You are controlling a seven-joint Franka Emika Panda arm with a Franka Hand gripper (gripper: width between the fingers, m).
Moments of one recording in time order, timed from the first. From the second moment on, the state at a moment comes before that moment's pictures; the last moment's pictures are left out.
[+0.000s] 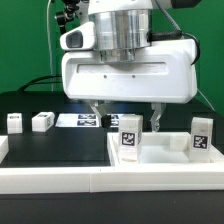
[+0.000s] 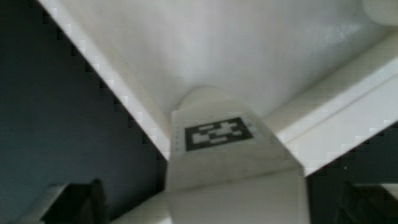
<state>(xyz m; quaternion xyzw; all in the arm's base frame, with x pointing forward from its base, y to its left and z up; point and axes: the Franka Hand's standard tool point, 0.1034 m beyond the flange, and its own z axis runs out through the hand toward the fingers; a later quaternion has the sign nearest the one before) 0.626 0.002 0.080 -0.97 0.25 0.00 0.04</state>
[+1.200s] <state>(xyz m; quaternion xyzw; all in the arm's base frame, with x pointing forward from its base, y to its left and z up) 0.624 0.002 0.079 -0.96 0.27 0.00 0.02</state>
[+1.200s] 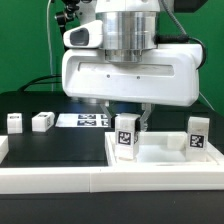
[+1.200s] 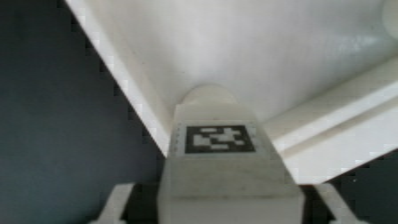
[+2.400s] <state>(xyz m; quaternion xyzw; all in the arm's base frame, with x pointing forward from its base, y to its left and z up) 0.624 0.009 0.076 -0.61 0.79 -0.01 0.05</state>
